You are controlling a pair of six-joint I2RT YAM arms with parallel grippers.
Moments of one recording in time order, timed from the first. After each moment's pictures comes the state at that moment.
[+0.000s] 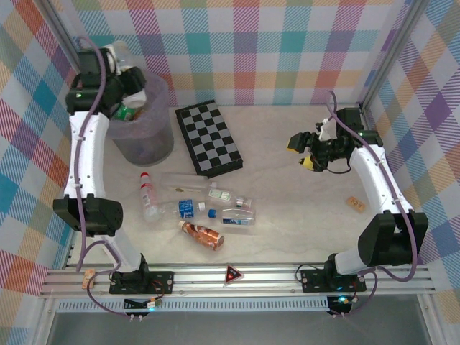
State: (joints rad) left arm 0.07 1.76 2.16 -0.89 0.08 -0.32; right arm 0.03 1.45 1.35 -0.97 -0.73 0.51
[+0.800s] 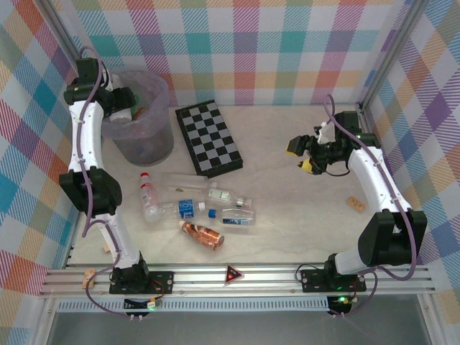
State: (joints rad) left arm 0.19 2.01 2.25 -1.06 0.06 -0.17; right arm 0.03 1.45 1.30 -0.94 -0.75 0.51
